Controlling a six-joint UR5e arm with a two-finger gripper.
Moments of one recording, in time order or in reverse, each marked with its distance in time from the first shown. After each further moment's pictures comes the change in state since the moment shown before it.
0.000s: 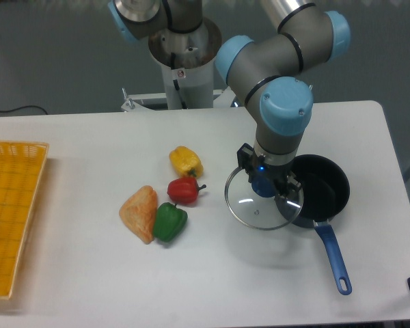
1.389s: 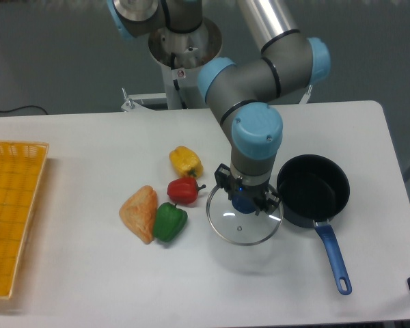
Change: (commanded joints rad) arm -0.101 -0.078 -0.038 0.143 -0.002 -0.294
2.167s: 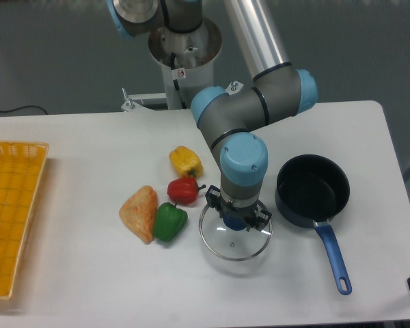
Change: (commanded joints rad) arm -0.009 -0.069 -0.003 0.028 0.000 0.001
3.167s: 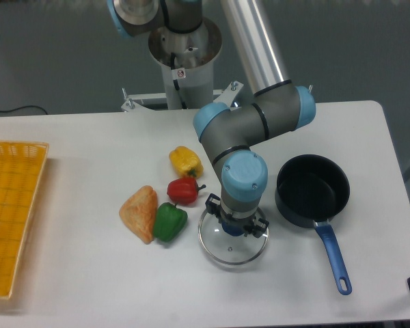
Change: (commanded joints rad) arm -0.002 -0.043 -0.005 0.014 0.000 0.003
